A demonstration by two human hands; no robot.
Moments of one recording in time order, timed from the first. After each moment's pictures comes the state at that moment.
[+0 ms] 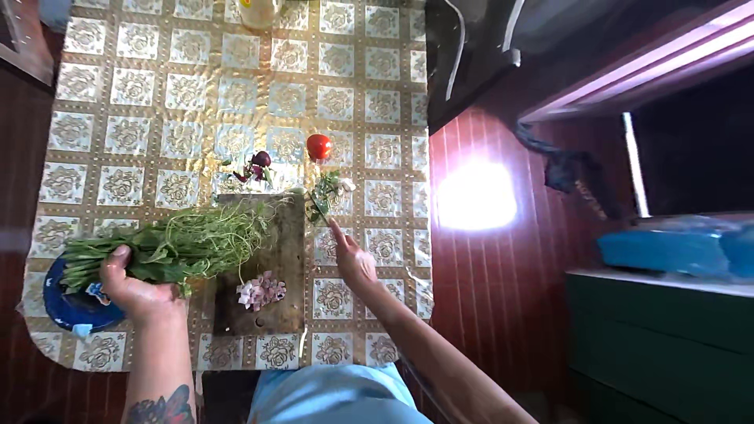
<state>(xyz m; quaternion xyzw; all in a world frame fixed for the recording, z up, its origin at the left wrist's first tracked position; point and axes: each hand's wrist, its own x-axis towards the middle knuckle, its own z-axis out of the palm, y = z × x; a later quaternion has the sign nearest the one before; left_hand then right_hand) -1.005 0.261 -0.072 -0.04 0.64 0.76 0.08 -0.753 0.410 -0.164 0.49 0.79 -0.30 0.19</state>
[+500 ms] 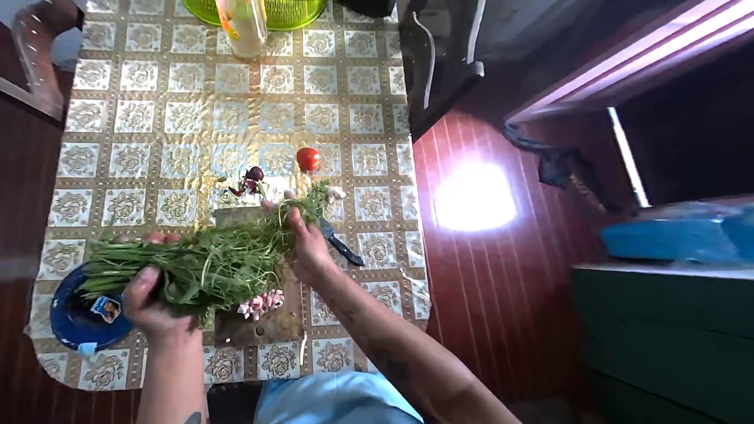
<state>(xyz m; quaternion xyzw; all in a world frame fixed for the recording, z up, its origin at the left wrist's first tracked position) -0.986 0.257 -0.059 0.17 0.46 0.83 0.25 -0.841 0.391 -0.076 0.39 0.31 -0.83 -0.25</state>
